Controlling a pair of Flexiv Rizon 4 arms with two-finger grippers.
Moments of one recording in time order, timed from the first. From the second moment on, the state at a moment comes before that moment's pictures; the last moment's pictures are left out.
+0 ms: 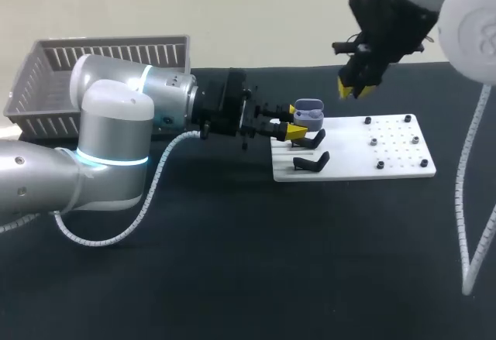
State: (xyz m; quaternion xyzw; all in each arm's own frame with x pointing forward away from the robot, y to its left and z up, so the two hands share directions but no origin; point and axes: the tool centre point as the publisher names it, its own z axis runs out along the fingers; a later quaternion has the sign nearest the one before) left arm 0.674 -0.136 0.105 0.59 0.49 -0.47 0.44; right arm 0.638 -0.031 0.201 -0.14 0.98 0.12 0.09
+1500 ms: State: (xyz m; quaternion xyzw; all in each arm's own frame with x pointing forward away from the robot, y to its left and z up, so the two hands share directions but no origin) left arm 0.674 -0.136 0.105 0.59 0.49 -0.47 0.44; right arm 0.651 0.027 0.168 -0.22 0.97 0.06 0.09
